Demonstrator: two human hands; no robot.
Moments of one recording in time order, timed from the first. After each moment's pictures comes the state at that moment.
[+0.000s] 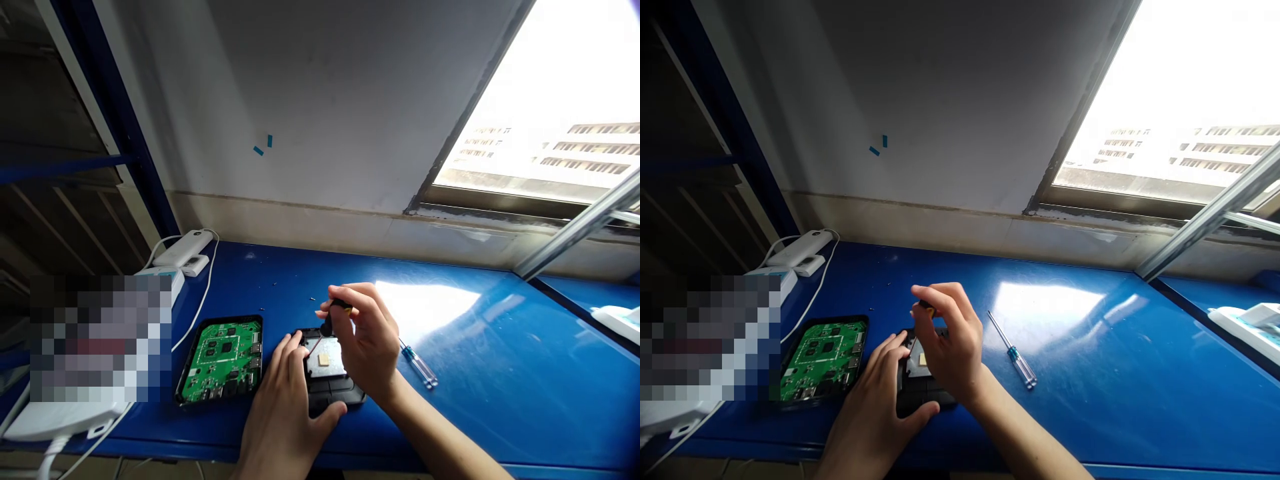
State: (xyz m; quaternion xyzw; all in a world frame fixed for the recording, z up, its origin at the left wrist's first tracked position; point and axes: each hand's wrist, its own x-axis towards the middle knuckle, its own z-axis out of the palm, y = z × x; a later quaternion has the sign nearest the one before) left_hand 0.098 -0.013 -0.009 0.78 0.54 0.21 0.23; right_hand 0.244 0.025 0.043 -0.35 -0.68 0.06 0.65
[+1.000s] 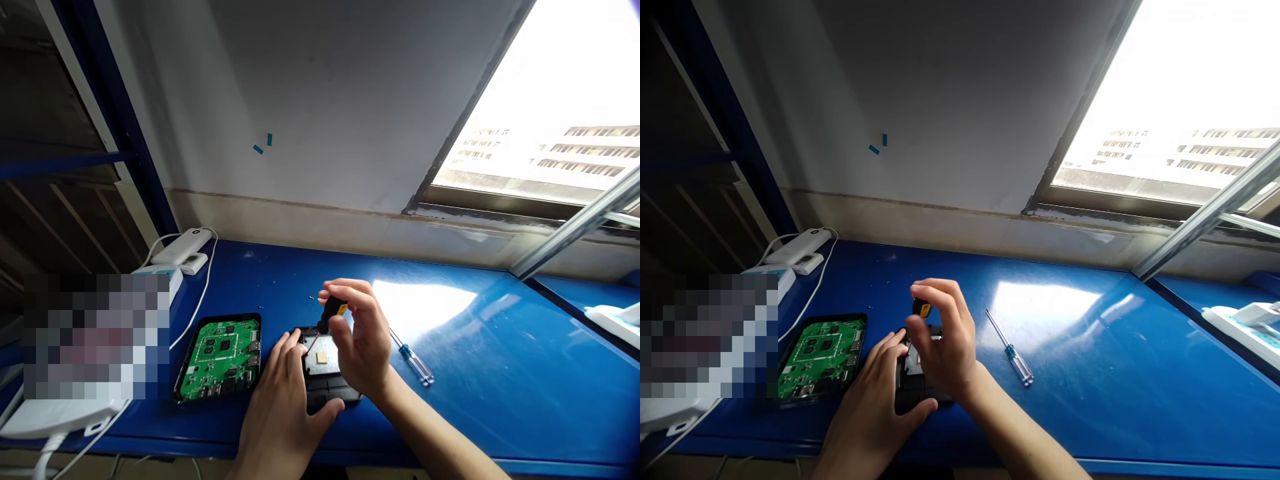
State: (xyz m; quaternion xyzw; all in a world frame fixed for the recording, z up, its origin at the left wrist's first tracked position) left_hand 0.095 -0.013 -0.014 0.78 0.54 0.21 0.23; right_hand 0.245 0.026 0.044 -0.33 -0.70 0.04 0.63
